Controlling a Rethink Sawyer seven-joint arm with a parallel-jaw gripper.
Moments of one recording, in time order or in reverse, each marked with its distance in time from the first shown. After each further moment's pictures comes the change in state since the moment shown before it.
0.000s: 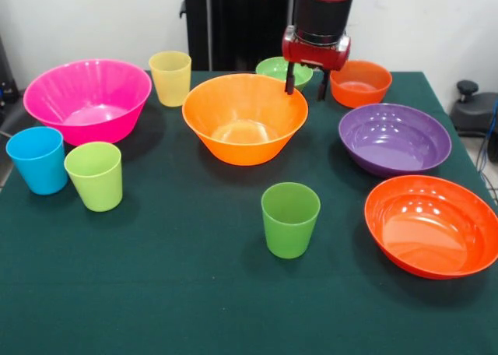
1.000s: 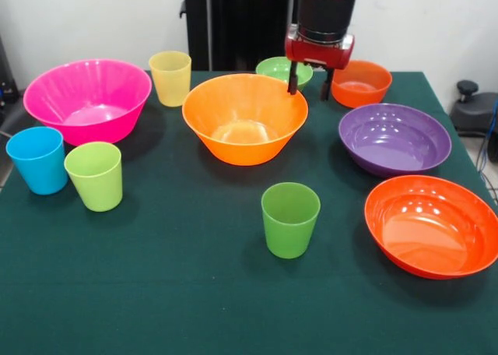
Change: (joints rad) arm -0.004 -0.013 0.009 -0.002 0.000 0.000 0.000
